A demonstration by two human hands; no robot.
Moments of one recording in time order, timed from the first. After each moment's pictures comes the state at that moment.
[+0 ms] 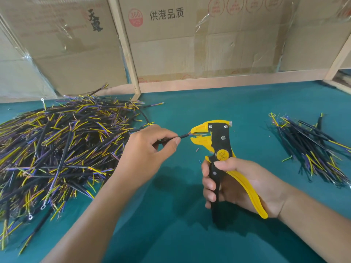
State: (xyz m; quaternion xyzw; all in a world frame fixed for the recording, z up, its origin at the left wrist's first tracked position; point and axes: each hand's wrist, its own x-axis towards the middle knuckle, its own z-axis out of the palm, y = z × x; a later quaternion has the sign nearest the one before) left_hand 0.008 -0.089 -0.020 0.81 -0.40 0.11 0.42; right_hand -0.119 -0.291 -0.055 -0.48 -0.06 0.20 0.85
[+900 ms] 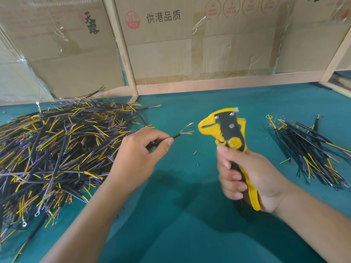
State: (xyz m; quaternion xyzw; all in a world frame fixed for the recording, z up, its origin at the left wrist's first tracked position) left_hand 0.013 -0.086 -0.022 0.81 -0.37 0.12 0.44; right_hand -0.119 -0.297 -0.039 -0.54 0.06 0.04 0.84
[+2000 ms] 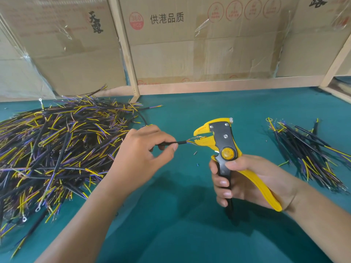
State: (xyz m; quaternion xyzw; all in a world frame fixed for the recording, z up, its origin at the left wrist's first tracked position) left_hand 0.005 -0.083 -0.011 0.80 -0.45 0.17 0.35; right_hand -0.126 -0.319 -0.048 -0.58 -0.01 0.17 0.80
